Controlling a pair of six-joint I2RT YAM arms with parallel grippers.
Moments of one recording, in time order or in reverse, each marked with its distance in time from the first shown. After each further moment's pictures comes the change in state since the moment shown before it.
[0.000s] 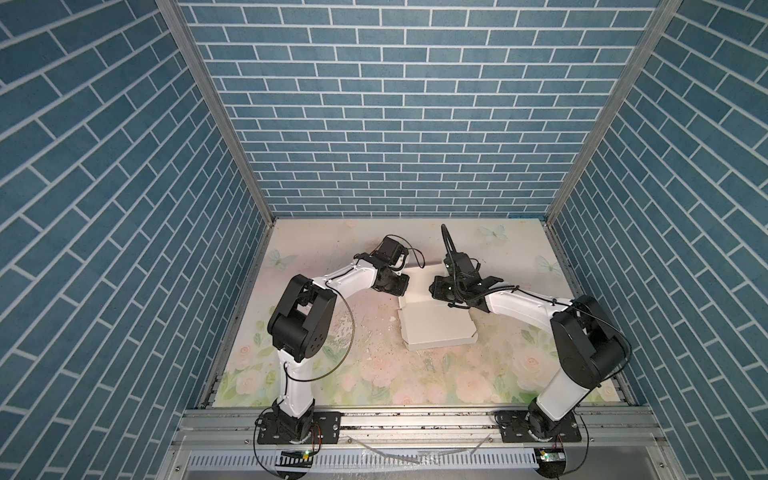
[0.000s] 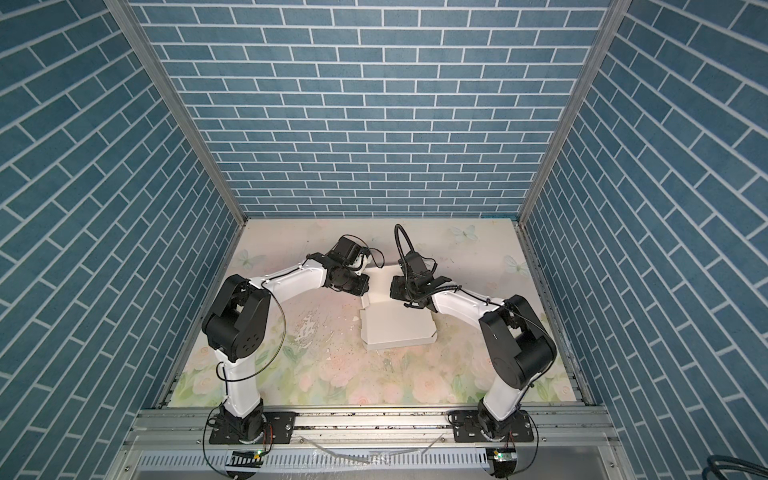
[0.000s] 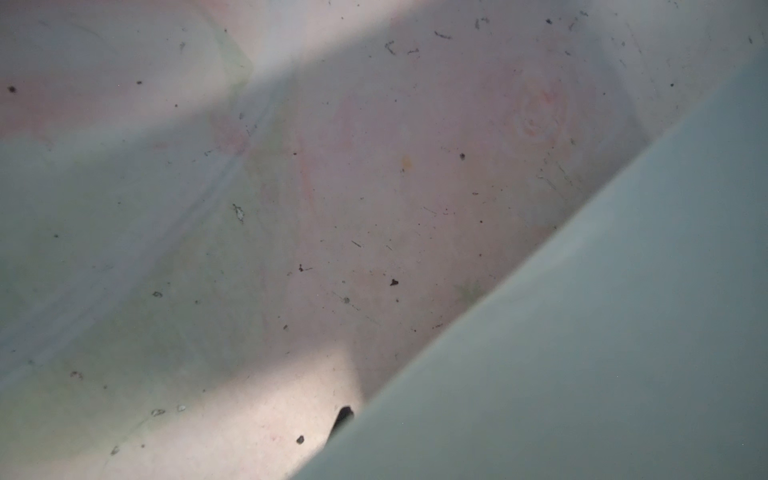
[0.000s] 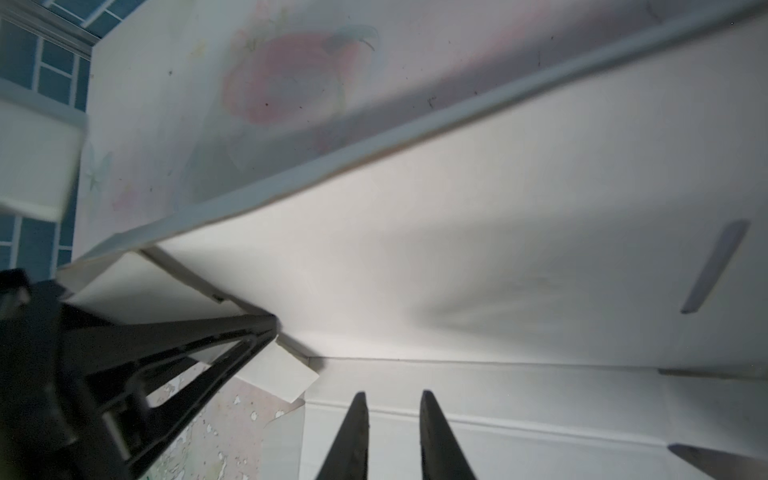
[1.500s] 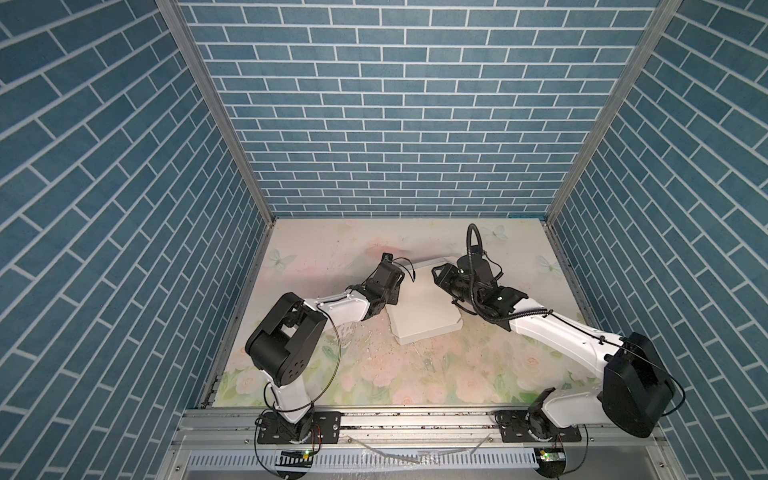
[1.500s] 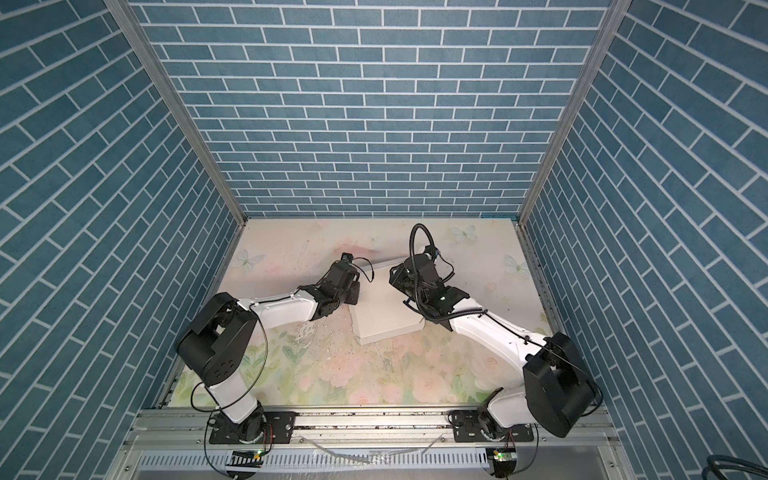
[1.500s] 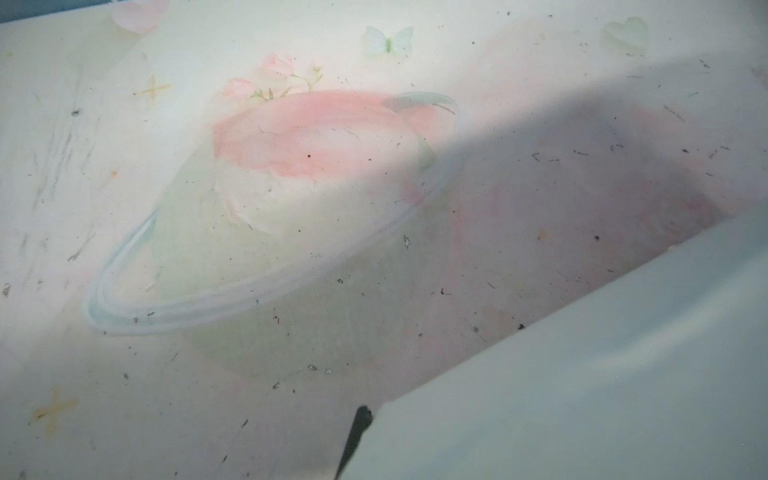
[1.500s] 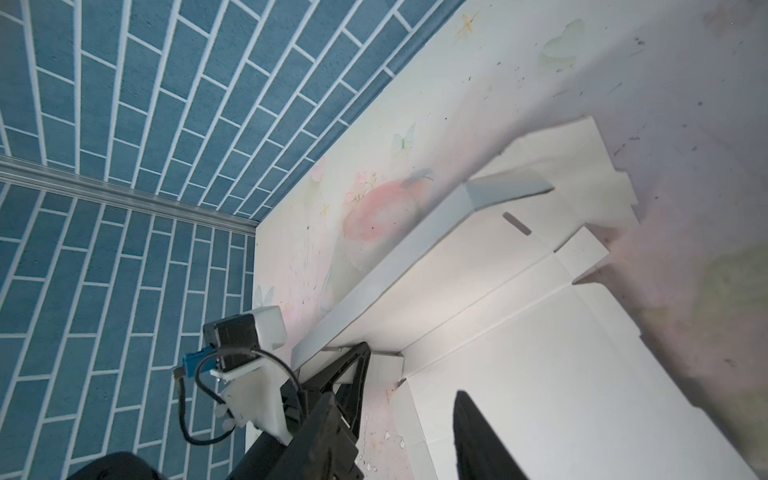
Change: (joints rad) left arm -0.090 -0.209 -0.451 0.538 -0.494 -0.141; right arm 0.090 -0.311 -0.114 0.124 0.203 0.393
